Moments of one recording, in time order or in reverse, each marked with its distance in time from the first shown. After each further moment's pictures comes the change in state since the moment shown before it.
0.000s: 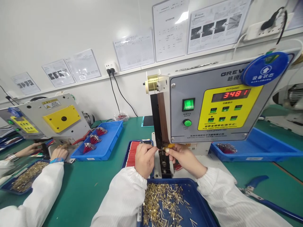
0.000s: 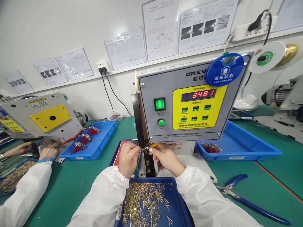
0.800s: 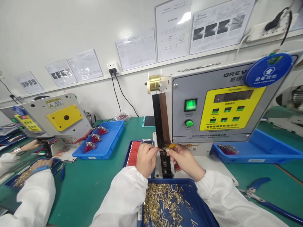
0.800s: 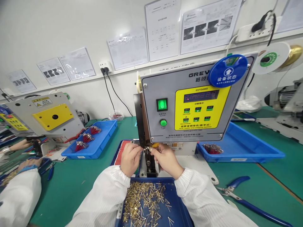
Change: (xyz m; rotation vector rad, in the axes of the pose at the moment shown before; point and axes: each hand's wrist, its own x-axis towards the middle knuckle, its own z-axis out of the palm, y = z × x) left_hand -0.002 -0.004 0.004 -0.034 0.002 0.053; right_hand 0.001 0.013 0.009 -0.034 0.148 0.016
